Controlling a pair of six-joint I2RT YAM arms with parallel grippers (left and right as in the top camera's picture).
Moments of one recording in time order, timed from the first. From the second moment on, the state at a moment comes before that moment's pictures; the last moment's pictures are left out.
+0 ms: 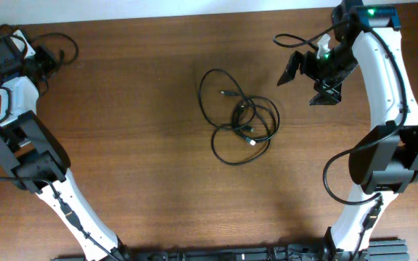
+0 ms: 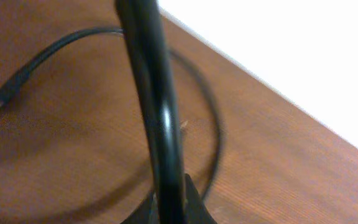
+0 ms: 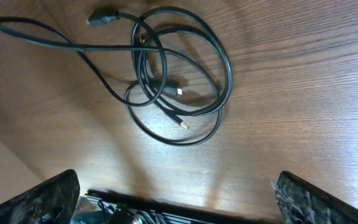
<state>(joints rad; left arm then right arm) 0.46 2.44 1.94 -0.19 0.37 -0.24 -0.03 2.06 2.01 -1.57 -0.47 0.33</state>
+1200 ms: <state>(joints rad) 0.56 2.38 2.08 -0.56 0.35 -0.22 0.00 2.06 2.01 -1.57 -0.47 0.33</state>
